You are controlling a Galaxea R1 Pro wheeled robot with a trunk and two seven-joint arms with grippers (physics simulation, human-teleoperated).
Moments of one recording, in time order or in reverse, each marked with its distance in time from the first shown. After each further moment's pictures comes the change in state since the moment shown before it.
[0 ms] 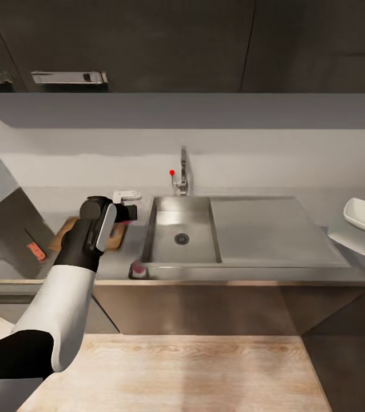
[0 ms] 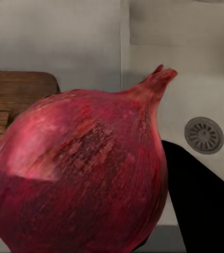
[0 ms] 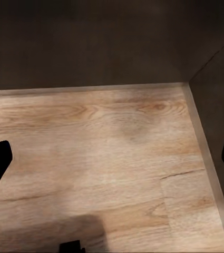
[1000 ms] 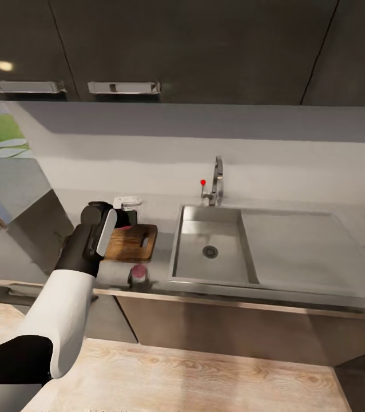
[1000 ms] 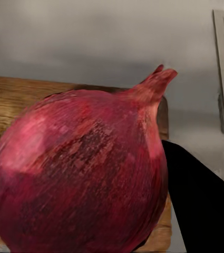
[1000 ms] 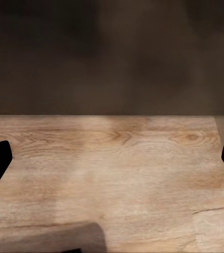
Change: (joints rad) left arm 0.028 0.002 0.001 0.004 0.000 0.000 0.000; right arm 0.000 0.001 0.000 0.000 0.000 0.001 0.000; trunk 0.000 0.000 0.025
